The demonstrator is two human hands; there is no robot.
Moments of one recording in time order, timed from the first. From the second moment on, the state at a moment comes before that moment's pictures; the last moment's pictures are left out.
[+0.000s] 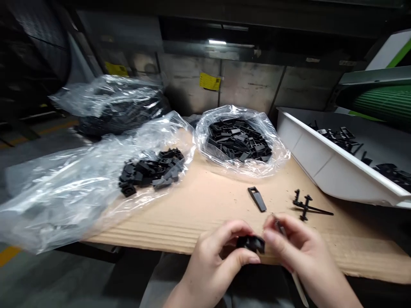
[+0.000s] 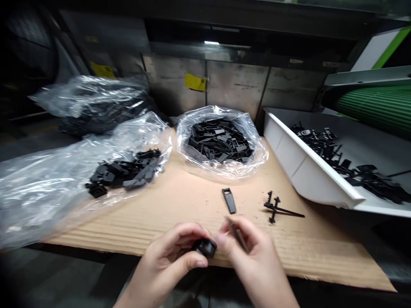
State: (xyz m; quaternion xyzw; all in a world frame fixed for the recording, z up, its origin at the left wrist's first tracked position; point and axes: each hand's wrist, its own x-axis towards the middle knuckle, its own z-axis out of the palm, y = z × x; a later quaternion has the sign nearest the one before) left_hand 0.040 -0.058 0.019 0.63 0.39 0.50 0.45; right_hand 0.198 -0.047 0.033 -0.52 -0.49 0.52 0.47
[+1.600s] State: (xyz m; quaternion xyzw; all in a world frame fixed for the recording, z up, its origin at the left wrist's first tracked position) left_hand 0.045 -0.043 0.025 0.45 0.44 0.53 0.57; right_hand 0.219 -0.029 0.024 -0.55 -0.79 -0.08 0.24
